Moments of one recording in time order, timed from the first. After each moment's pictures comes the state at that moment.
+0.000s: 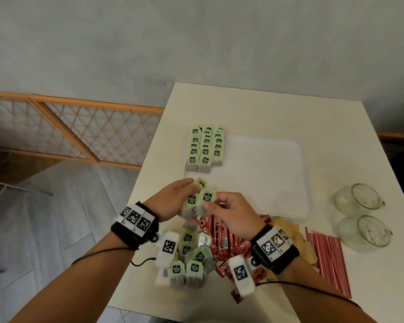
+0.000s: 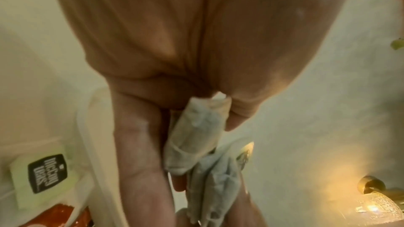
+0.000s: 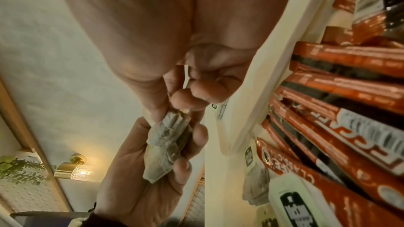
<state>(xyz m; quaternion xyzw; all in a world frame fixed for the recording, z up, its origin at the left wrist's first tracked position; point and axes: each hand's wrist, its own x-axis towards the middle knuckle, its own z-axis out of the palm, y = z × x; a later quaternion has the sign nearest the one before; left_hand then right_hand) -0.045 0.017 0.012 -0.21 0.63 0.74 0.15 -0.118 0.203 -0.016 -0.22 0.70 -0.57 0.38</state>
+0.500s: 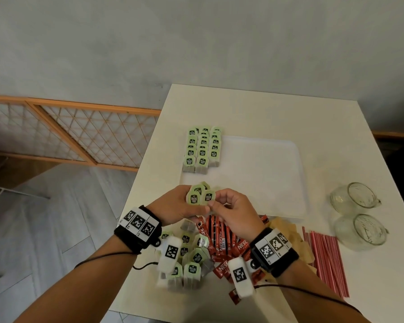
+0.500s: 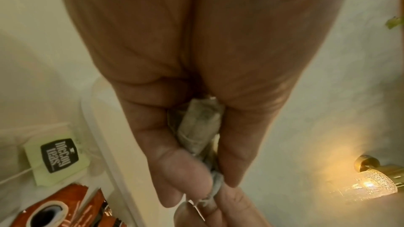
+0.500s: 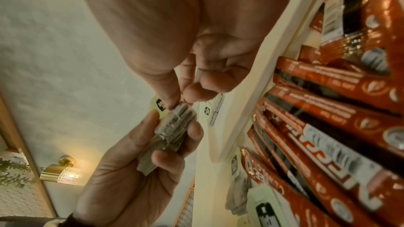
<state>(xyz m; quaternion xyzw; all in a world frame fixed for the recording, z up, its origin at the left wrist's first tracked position) -0.049 0.023 0.005 -0.11 0.72 0.67 0.18 -0.124 0.209 -0.032 -0.19 0.73 -0.58 0.30</state>
